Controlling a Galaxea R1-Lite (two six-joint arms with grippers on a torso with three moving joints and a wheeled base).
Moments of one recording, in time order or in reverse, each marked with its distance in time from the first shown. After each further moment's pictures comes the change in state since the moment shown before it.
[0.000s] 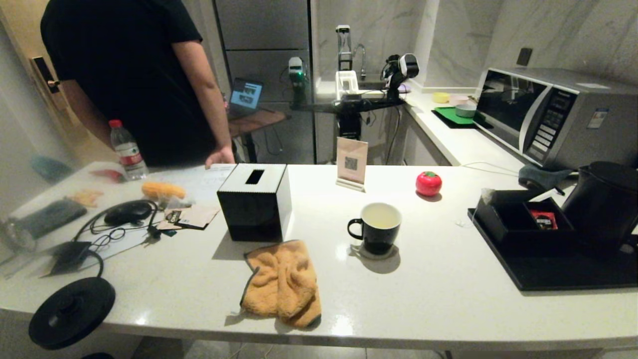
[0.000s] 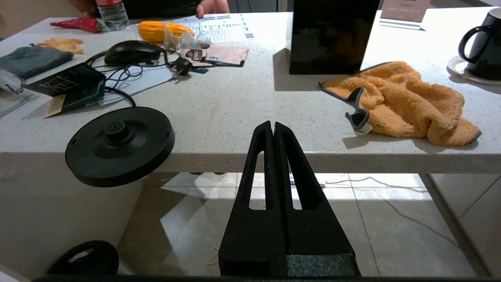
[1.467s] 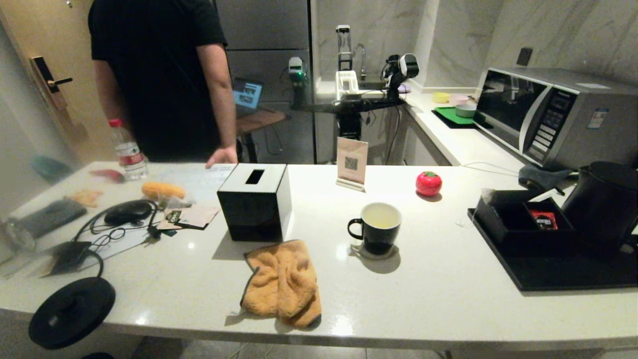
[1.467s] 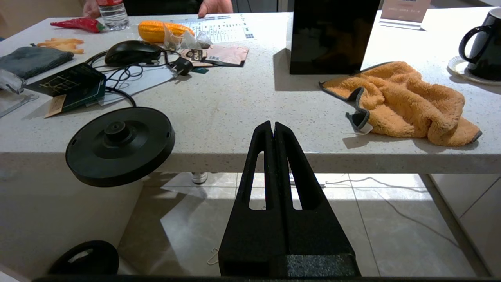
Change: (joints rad) left arm 0.000 0.000 0.000 0.000 0.000 0.000; right arm -0.034 0.399 -0.165 -0.360 0.106 0.073
